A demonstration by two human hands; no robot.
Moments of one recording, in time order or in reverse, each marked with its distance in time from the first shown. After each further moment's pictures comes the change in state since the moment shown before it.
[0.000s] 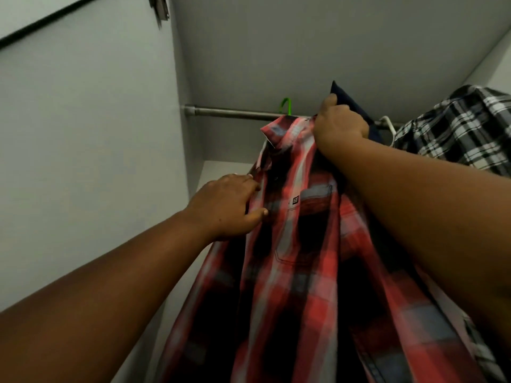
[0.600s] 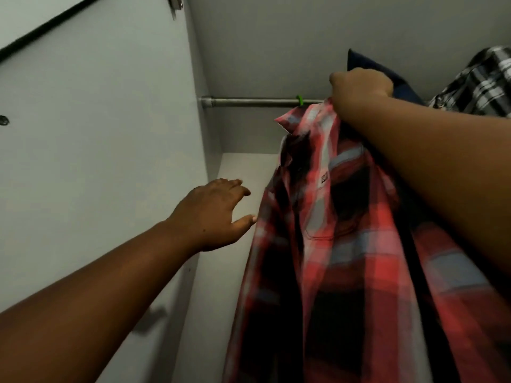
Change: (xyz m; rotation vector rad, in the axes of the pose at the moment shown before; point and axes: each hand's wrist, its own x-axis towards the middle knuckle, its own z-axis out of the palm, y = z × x) left_hand -0.040 -0.035 0.011 0.062 -0.063 -0.076; right_hand 0.015 -0.005 -0.013 -0.191 0.036 -0.225
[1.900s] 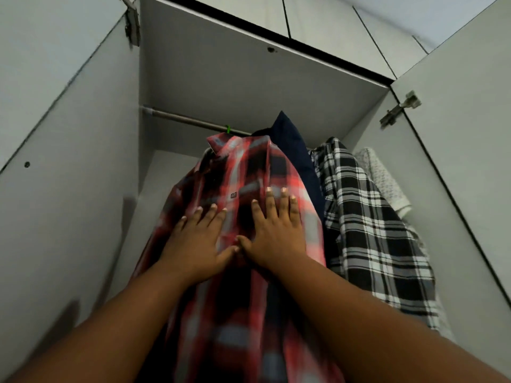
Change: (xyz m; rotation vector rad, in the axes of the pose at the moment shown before) left_hand -0.065 0.117 -0.056 -0.303 -0.037 -0.008; right_hand -0.240 0.023 -0.091 -0.032 -0.364 -0.182
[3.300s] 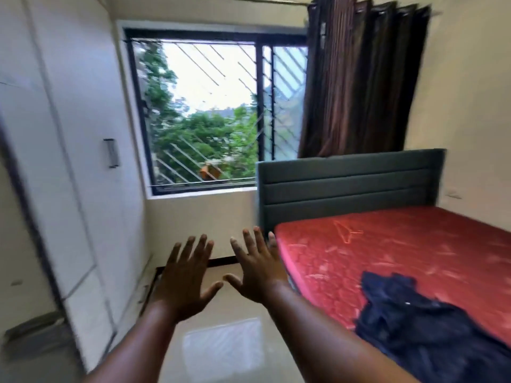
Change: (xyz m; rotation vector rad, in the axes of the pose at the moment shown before) left_hand -0.416 0.936 -0.116 -1.091 -0.241 1.023; right_hand -0.762 0.543 -0.445 -0.793 -0.900 0.780
